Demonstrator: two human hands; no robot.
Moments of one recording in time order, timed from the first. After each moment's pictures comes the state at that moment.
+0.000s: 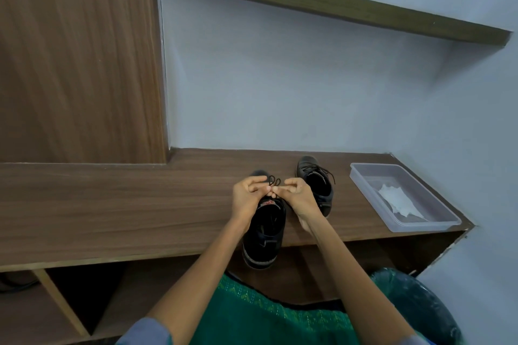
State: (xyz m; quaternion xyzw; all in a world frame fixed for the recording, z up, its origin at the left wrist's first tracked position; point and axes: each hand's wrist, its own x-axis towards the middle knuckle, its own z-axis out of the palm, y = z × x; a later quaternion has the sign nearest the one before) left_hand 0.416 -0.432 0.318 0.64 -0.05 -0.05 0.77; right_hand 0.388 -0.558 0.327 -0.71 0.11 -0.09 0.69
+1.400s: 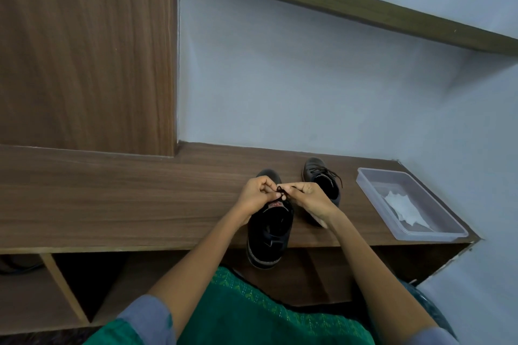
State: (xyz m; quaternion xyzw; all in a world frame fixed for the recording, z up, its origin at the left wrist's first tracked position) left_hand 0.436 -0.423 0.312 0.73 -0.17 -0.11 0.65; right_hand 0.390 -0.578 0.338 -0.79 0.01 0.03 0.61
